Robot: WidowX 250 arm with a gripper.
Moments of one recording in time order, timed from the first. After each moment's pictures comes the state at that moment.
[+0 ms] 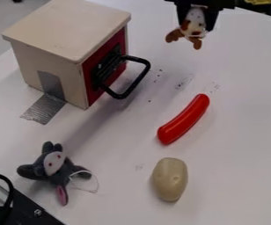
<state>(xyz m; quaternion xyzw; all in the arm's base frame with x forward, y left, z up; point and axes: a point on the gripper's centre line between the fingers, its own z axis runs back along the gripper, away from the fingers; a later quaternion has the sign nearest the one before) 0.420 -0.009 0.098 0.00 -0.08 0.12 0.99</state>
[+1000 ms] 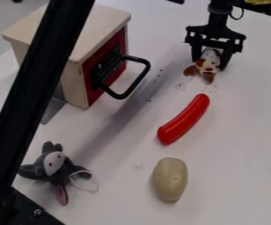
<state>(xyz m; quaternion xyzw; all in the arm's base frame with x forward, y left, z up) 0.471 -0.015 0.006 0.00 -0.02 0.12 0.99</state>
